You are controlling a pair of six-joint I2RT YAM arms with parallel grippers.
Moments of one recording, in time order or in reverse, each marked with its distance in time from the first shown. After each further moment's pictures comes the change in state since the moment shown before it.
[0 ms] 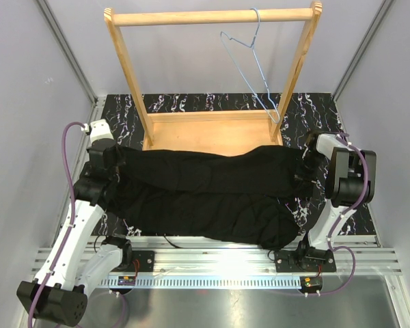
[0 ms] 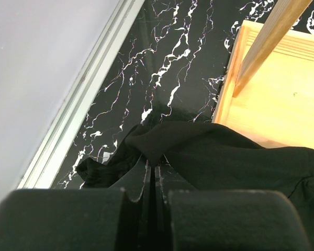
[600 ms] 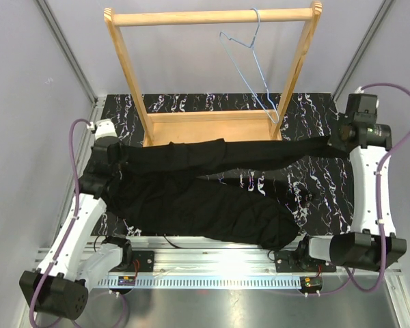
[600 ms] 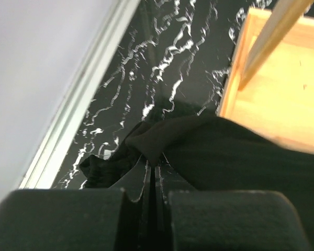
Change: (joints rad) left arm 0.010 0.043 -0.007 0.008 0.011 0.014; right arm -0.023 -0.574 0.289 -0.105 0.264 0.011
